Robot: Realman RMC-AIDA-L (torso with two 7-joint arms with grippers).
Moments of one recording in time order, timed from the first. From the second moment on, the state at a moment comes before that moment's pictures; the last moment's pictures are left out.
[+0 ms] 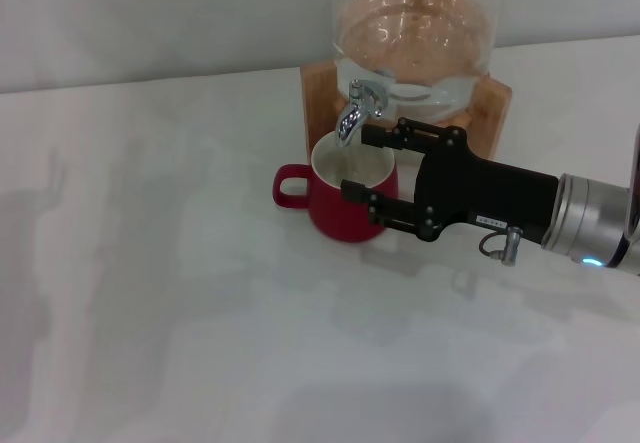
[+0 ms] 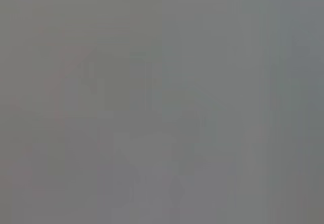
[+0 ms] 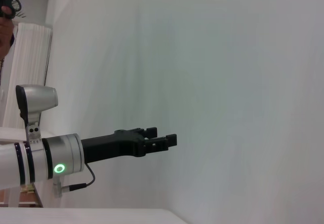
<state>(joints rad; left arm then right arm) -0.43 -2.08 2.25 0.41 2.10 -1.23 -2.91 0.49 2.03 -1.26 -0.35 2.07 1.46 -2.52</state>
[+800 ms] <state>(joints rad) -0.43 -2.08 2.25 0.41 2.10 -1.23 -2.91 0.51 2.03 -1.25 -0.35 2.07 1.42 -2.52</state>
